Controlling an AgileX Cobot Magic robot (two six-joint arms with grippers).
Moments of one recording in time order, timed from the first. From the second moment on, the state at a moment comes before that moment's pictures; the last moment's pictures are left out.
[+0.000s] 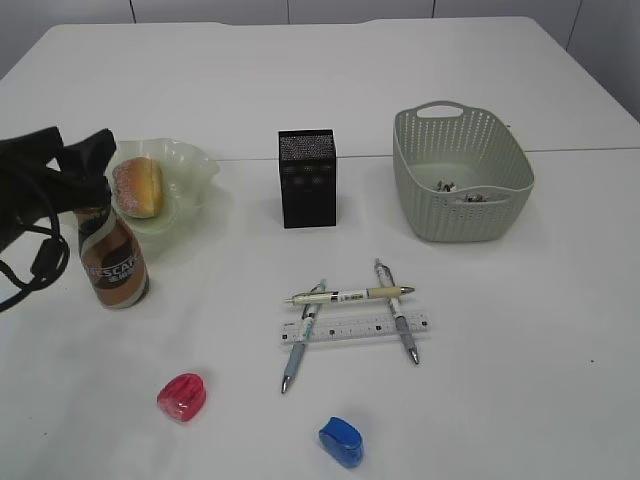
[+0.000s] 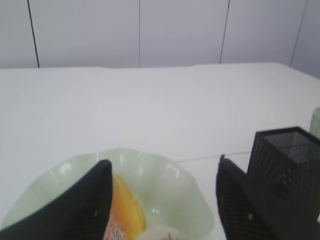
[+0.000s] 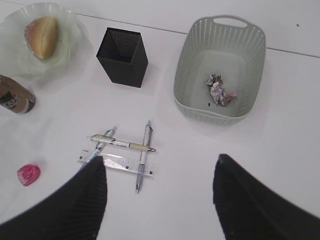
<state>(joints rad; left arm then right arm) -0.21 1.78 -0.53 0.02 -1.14 -0.09 0.21 1.34 -1.69 0.11 1.26 -0.05</state>
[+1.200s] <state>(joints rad) -0.21 0.96 -0.78 -0.09 0.75 -0.07 0.21 1.34 -1.69 0.11 1.26 -0.05</state>
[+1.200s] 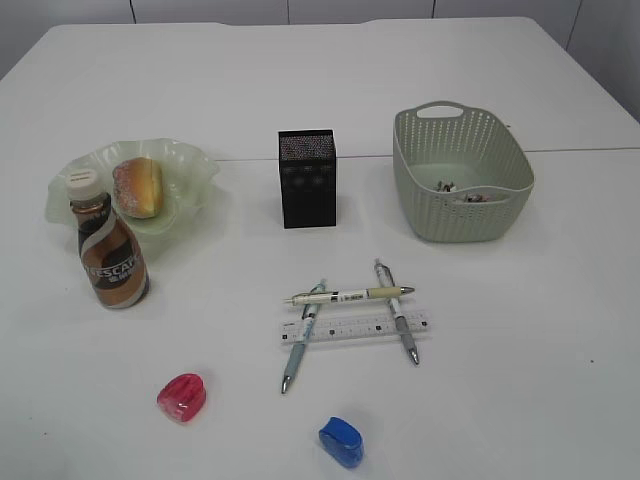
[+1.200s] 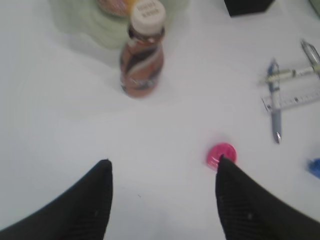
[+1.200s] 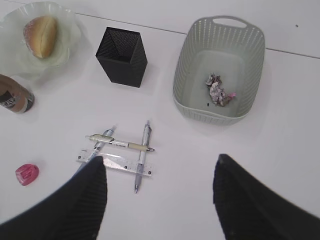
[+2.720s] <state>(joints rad) -0.55 1.82 -1.04 -0.13 0.77 0.10 0.21 1.34 -1.69 0.11 1.26 -0.06</state>
